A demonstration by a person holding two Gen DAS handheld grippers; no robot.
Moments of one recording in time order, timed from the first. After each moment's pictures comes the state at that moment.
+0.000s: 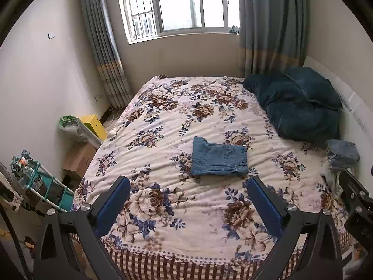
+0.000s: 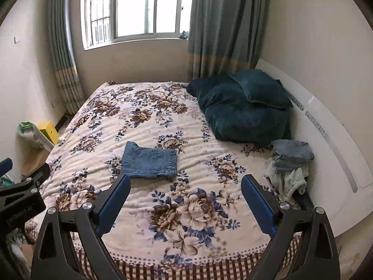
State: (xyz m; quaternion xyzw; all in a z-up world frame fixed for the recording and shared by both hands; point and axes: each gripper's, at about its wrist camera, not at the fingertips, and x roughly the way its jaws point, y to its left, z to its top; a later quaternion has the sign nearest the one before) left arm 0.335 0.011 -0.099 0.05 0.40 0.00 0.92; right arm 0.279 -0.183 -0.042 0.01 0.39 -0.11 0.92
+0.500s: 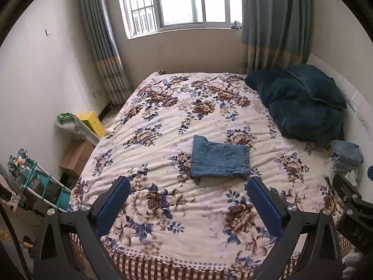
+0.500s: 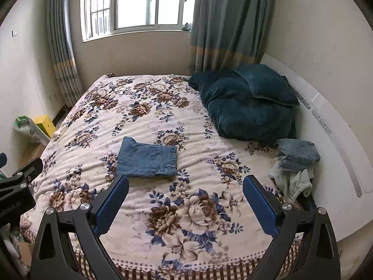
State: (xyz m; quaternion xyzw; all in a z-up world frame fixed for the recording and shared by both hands) left arm 0.368 0.011 -0.113 0.05 0.41 0.00 0.91; right arm 0.321 -0.186 -0.085 0.00 0.40 -0.11 0.91
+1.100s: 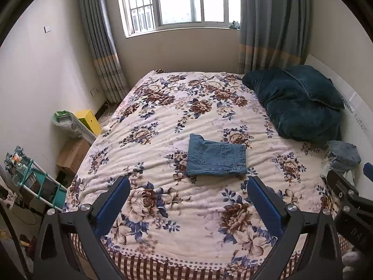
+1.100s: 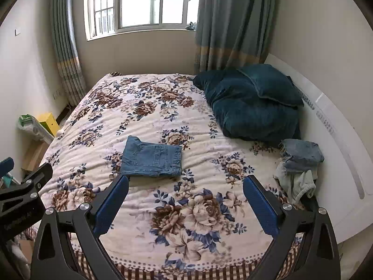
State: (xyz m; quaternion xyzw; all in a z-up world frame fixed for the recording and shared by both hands) left arm 0.365 0.006 -0.122 0.04 0.41 -0.01 0.91; right arm 0.322 -0.176 -0.090 0.00 0.40 -0.10 0.91
